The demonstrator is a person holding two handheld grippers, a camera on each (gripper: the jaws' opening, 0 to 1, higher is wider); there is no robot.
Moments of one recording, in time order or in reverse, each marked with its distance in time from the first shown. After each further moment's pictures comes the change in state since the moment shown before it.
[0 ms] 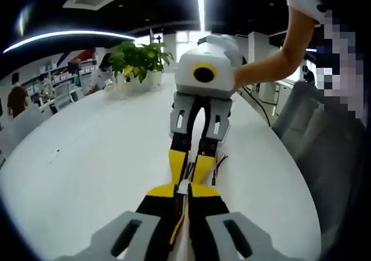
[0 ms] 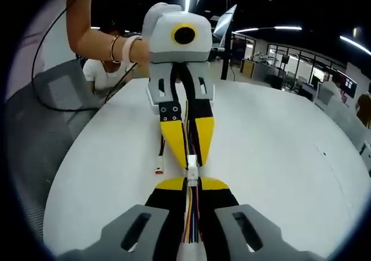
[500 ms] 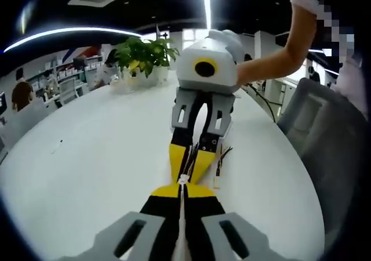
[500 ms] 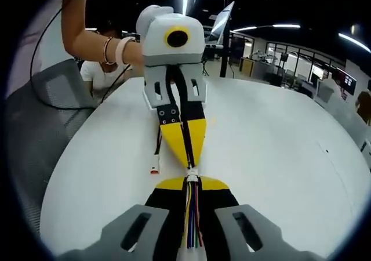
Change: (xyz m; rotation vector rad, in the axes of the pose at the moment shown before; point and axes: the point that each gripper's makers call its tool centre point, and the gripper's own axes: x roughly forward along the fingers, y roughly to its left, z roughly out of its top) left arm -0.001 0.000 -0.013 -0.027 0.015 0.033; right arm 0.003 -0.003 -0.004 -0.006 0.013 0.001
